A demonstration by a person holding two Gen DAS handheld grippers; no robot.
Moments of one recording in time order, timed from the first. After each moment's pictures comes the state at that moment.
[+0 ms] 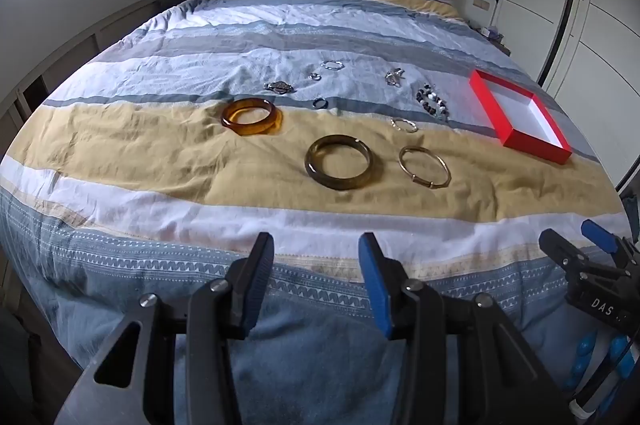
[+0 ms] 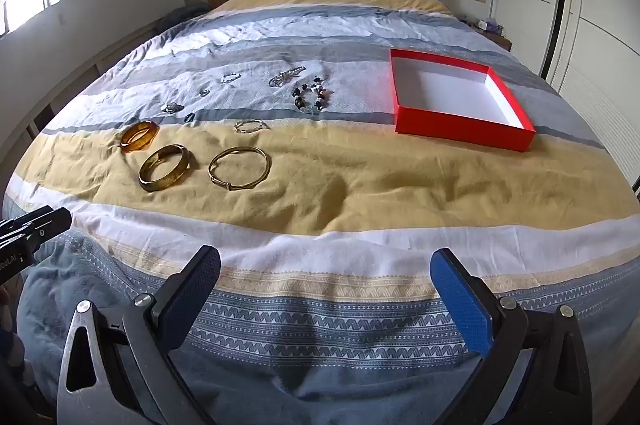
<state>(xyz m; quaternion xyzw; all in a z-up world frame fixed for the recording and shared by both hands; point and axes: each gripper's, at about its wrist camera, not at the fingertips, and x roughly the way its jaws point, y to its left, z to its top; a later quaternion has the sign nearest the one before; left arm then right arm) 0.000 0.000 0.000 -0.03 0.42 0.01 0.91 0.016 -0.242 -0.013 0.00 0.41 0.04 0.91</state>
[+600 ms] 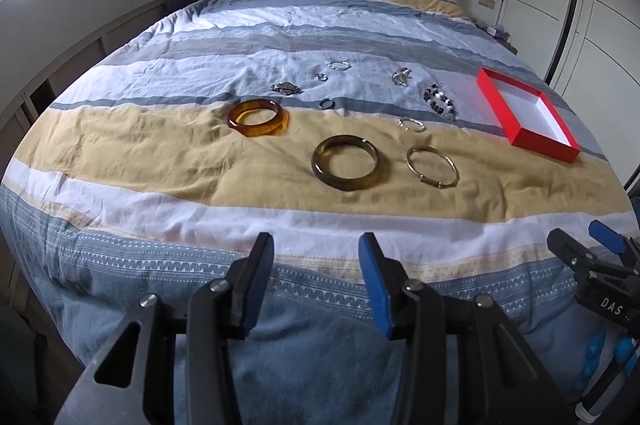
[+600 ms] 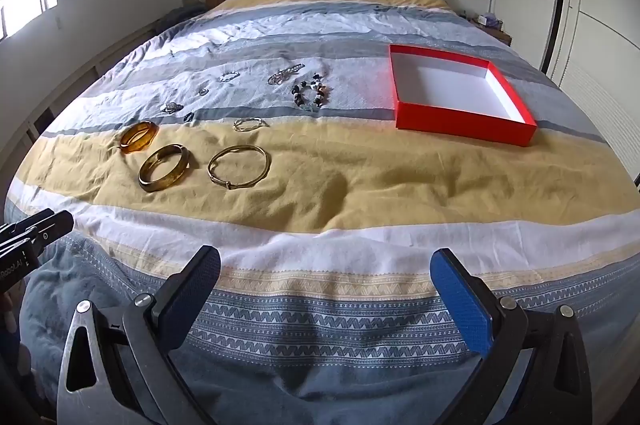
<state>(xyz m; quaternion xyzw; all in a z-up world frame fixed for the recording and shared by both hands) 0.001 0.001 -0.003 -0.03 0.42 0.03 0.91 0.017 -0.243 -0.014 0.01 0.42 0.03 0.91</state>
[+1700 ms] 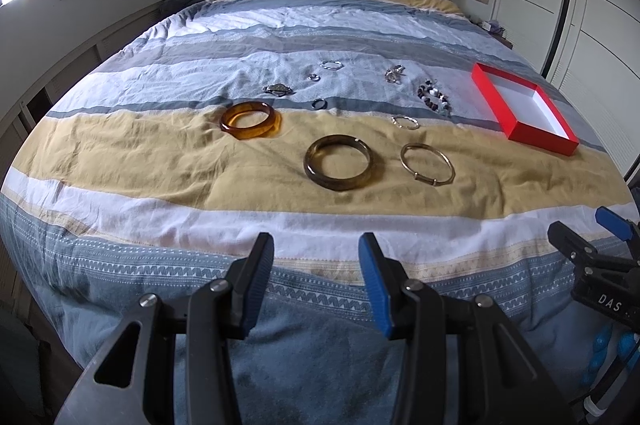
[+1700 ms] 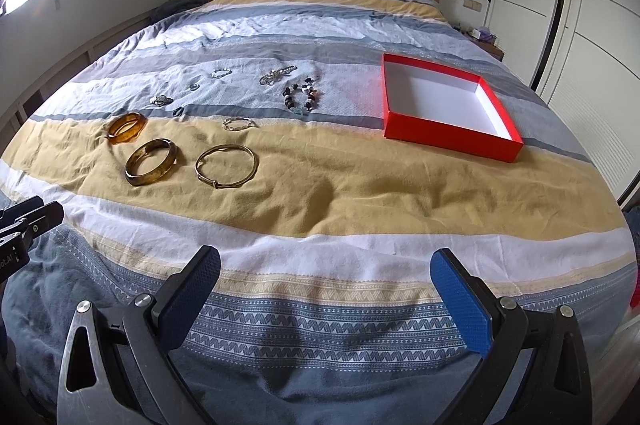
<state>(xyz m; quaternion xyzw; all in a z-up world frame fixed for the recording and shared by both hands) 0.004 -0.006 -0.004 -0.01 0.42 0.02 0.91 0.018 -0.238 -0.009 -0.03 0.41 0.01 0.91</state>
